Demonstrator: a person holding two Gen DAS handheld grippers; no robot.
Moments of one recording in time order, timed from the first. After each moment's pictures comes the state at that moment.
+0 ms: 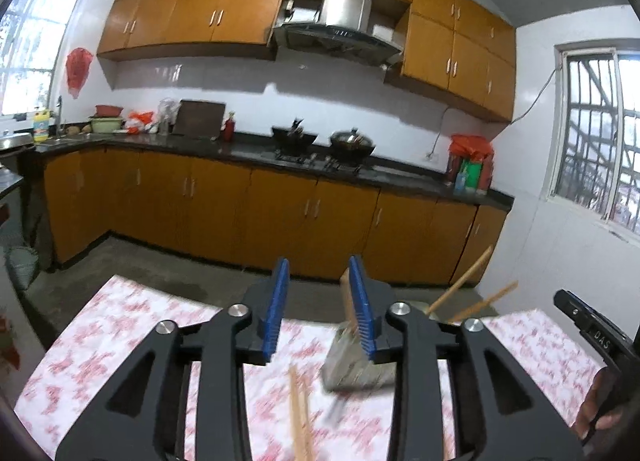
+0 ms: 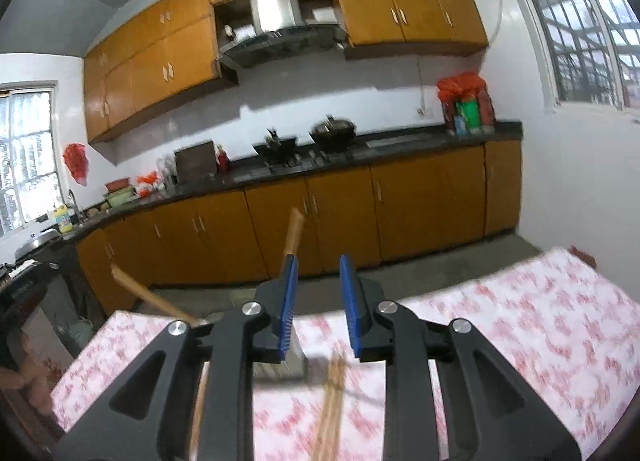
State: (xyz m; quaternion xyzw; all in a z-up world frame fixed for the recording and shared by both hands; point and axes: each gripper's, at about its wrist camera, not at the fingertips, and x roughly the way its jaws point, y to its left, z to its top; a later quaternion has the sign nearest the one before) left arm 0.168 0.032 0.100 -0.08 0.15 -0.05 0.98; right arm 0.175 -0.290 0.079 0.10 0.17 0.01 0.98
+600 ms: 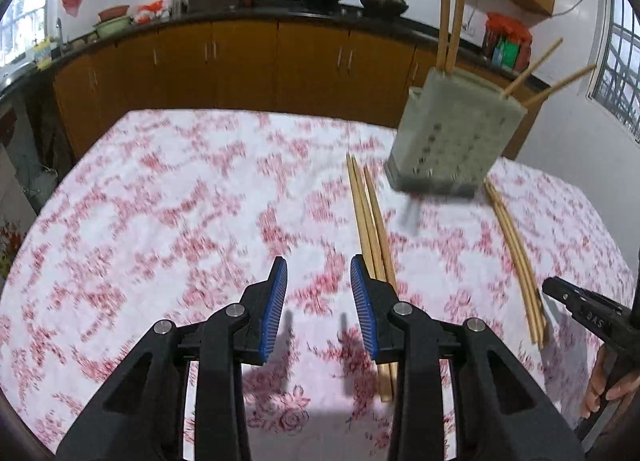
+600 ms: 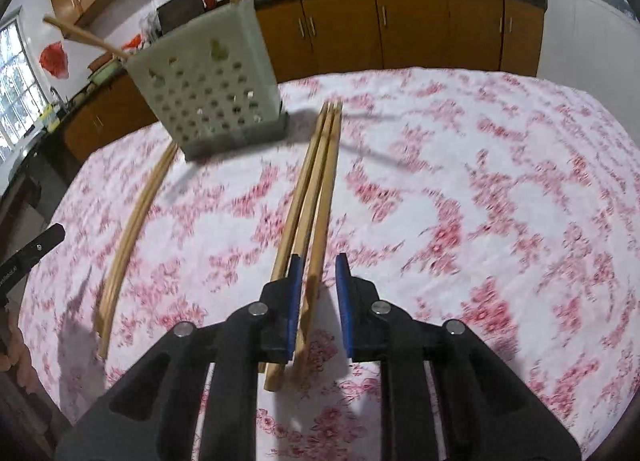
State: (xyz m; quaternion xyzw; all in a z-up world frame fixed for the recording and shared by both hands) left arm 0.168 0.044 -0.057 -0.06 0.38 -0.03 0.92; right arm 0.186 -0.255 -0.093 0.08 0.44 0.05 0.90
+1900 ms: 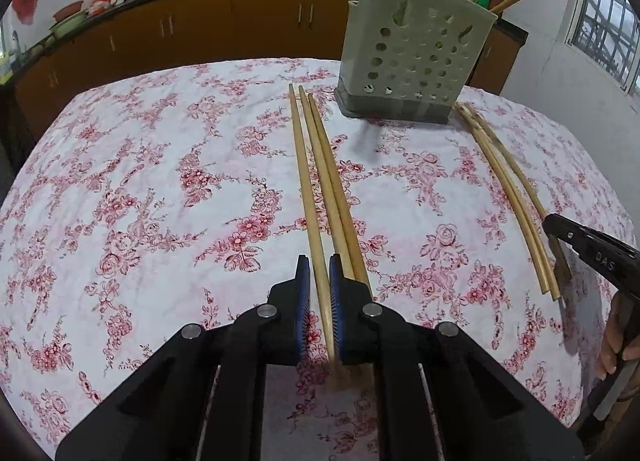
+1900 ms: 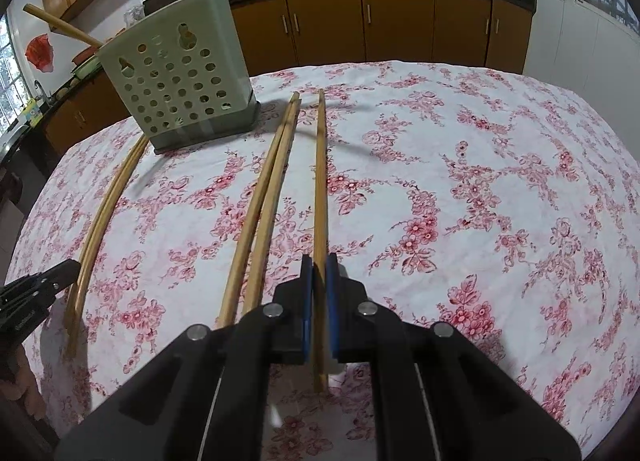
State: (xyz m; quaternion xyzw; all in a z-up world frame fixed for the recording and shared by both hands) left arm 0.175 0.001 -0.100 -0.01 0.44 -0.08 0.90; right arm 0.188 -0.266 -0.104 0.06 0.43 0.01 0.90
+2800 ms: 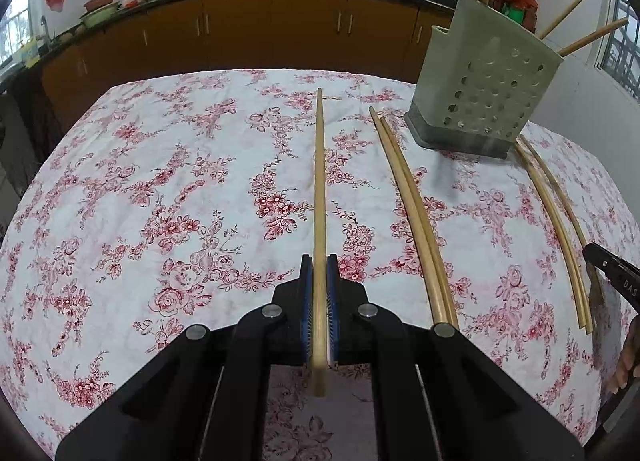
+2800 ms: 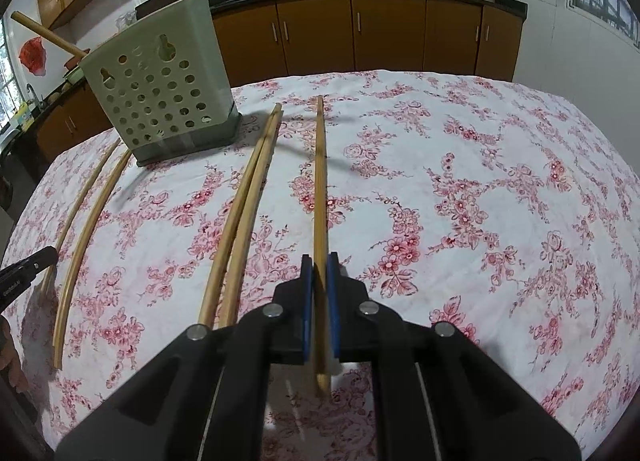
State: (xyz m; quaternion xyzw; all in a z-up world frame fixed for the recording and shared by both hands) left arm 0.195 0.044 -0.099 -0.03 0.43 -0.03 0.90; right arm 0.197 -0.274 -0.105 0.06 0.42 -0.01 0.91
